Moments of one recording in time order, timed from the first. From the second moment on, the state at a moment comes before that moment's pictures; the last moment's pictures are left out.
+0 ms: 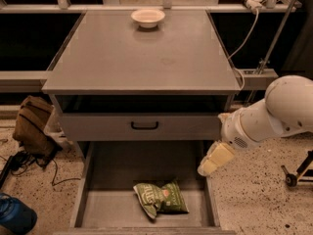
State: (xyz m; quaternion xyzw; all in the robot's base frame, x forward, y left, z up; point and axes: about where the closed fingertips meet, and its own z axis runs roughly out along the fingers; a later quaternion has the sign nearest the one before) arm 0.486 -0.162 0.740 -0.51 0.82 0.11 0.25
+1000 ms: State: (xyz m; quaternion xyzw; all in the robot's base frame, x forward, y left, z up) arm 0.467 -0.131 0.642 -0.48 0.83 0.16 0.26
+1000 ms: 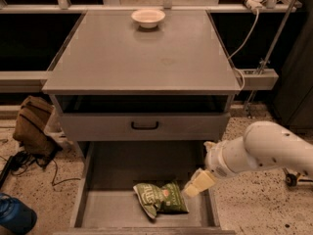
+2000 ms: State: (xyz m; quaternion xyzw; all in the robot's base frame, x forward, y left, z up) arm 0.475 -0.118 0.581 -0.46 0.82 0.20 0.27
